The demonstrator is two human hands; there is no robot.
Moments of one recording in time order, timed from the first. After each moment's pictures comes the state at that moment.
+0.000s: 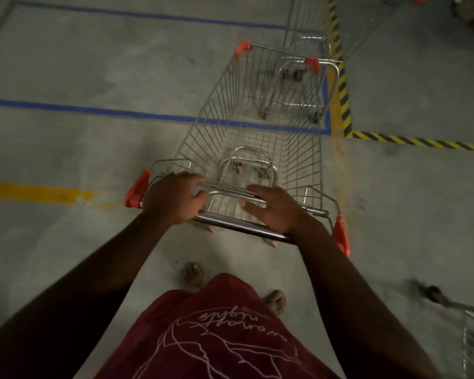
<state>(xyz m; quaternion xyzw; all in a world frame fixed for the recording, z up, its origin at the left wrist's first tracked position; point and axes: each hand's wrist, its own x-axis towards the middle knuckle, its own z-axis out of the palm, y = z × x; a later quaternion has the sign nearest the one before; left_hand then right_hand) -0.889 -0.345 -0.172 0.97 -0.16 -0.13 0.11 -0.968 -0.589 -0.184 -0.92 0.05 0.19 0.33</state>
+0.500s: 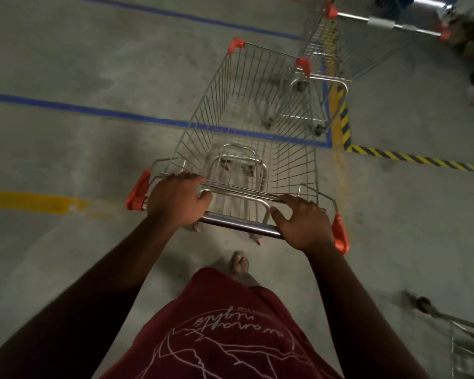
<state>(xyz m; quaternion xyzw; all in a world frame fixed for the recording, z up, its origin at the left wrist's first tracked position) -0.769 -0.265 -0.184 0.97 -0.17 -0.12 0.12 -0.886 -0.522 -0.182 -0.97 0.18 0.09 0.13</state>
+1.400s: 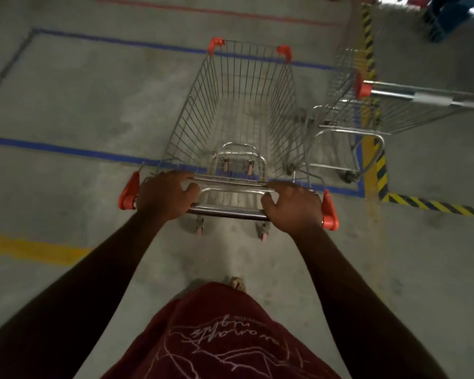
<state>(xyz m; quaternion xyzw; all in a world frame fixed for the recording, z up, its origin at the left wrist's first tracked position) -0.428 -0.355 -0.182 0.98 -0.05 -0.11 0.13 -0.508 -0.614 -0.170 -0.98 0.12 0.03 0.14</state>
